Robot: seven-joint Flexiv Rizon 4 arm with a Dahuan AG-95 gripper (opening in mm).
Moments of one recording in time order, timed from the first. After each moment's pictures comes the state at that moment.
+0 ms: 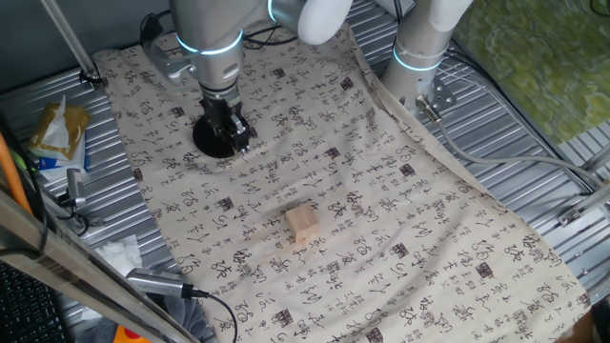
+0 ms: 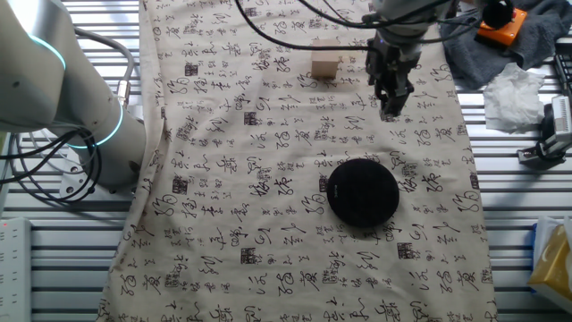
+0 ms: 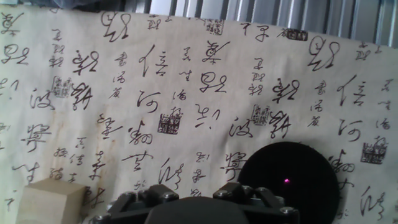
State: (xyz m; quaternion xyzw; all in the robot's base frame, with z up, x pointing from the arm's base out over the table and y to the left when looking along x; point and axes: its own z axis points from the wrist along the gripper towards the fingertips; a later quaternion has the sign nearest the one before) arm 0.530 0.036 0.171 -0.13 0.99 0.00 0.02
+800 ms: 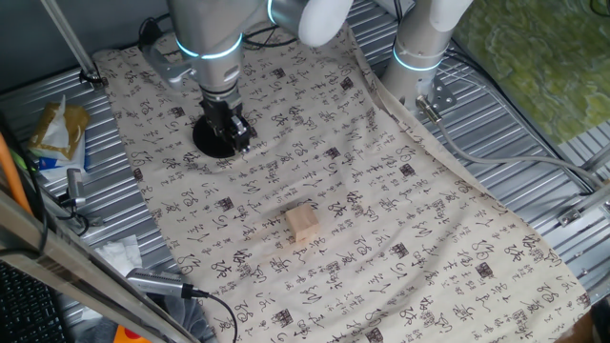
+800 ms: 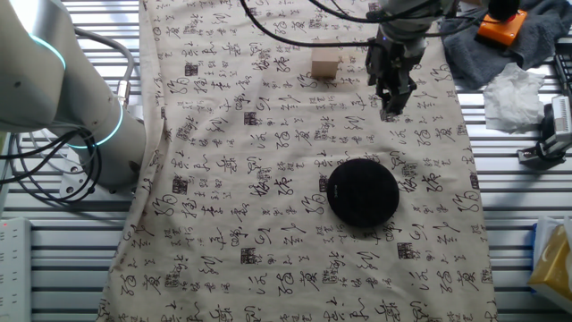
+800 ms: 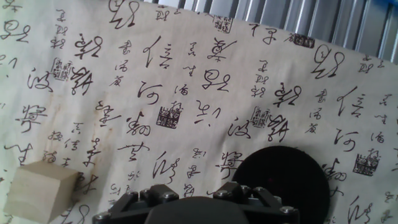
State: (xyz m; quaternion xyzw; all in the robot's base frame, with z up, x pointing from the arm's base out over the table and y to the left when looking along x) arm 0.531 0.036 0.171 -0.14 0.99 -0.01 0.02
